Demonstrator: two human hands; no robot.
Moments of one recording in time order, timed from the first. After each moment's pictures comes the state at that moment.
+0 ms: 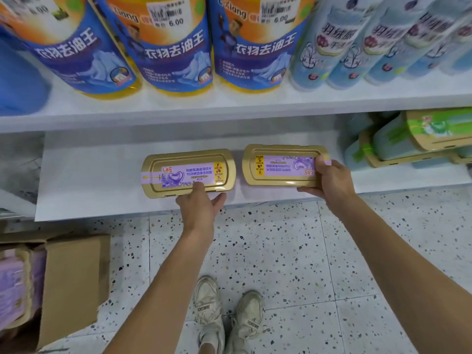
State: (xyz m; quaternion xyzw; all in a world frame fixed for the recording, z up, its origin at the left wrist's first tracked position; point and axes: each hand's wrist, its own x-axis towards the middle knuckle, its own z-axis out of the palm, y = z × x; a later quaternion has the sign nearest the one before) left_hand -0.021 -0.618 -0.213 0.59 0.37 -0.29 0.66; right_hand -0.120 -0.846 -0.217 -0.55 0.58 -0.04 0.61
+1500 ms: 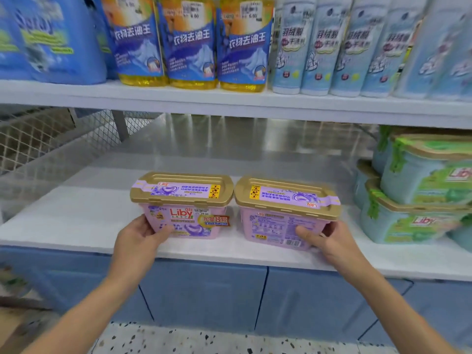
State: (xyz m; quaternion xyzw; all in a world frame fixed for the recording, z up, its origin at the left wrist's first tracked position) left_hand -0.031 -0.543 -0.339 0.77 -0.05 -0.01 0.64; right_hand -0.157 -0.882 -0.351 -0.76 0.13 -0.20 0.60
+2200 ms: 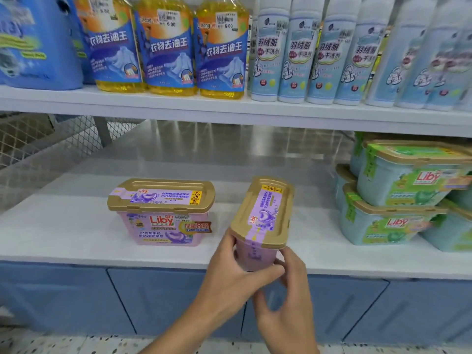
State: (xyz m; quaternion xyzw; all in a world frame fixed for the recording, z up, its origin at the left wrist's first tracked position) left_hand -0.131 -0.669 -0.329 0.70 -0.24 -0.16 0.66; right_hand -0.207 -0.765 -0.392 -0.79 0.12 -0.40 0.45
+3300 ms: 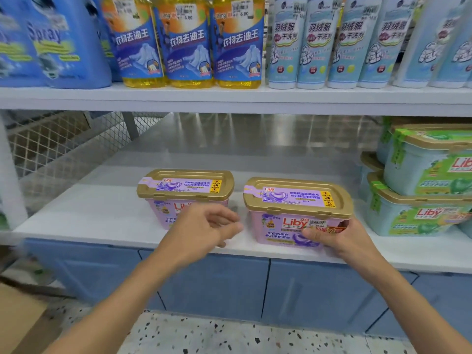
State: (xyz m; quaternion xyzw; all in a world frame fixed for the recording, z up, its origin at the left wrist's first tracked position) left_hand -0.076 -0.610 -0.290 0.80 -0.27 -0.09 0.52; right_hand -0.179 -0.891 -0.337 -0.76 0.10 -0.19 0.61
